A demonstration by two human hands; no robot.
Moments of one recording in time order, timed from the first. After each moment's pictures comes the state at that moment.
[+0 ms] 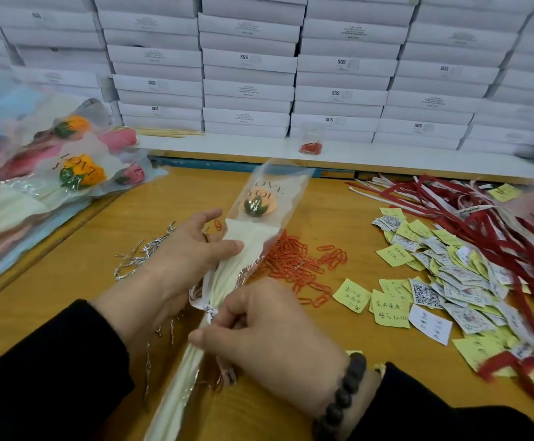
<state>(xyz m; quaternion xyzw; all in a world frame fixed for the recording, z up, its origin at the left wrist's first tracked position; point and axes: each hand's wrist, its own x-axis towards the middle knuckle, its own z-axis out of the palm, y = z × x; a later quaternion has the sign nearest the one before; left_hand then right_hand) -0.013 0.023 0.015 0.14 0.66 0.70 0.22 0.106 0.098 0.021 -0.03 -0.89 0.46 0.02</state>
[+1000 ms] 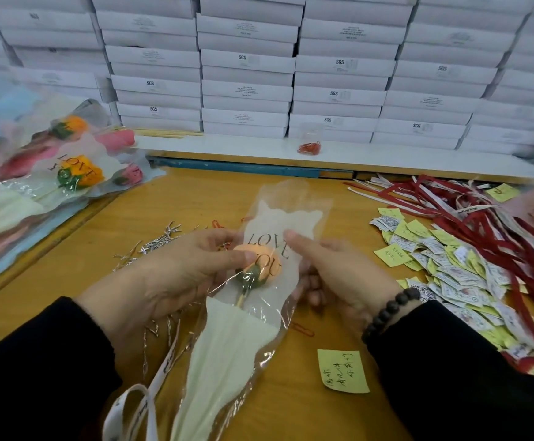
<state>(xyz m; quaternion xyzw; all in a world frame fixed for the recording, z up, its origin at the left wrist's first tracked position) -0.010 0.016 0.026 0.18 0.64 0.64 0.39 0.083 0.176 0.020 -0.24 -0.73 0.64 0.02</state>
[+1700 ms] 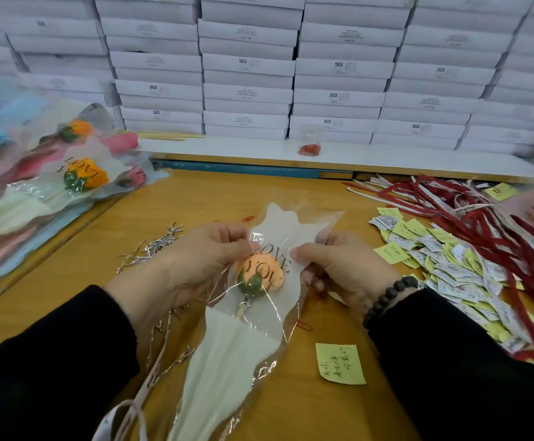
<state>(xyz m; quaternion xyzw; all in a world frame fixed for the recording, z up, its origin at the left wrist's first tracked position) -0.014 0.027 0.021 0.20 0.65 0.63 0.37 0.081 0.188 0.018 -0.21 -0.70 0.68 0.06</state>
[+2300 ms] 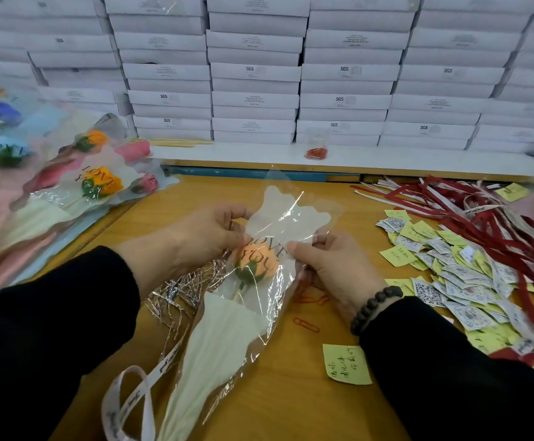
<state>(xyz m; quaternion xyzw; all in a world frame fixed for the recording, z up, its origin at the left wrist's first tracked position) -0.035 0.026 0.040 0.29 0.74 0.53 0.28 0.069 0.180 0.002 -0.16 -0.68 0.70 0.16</state>
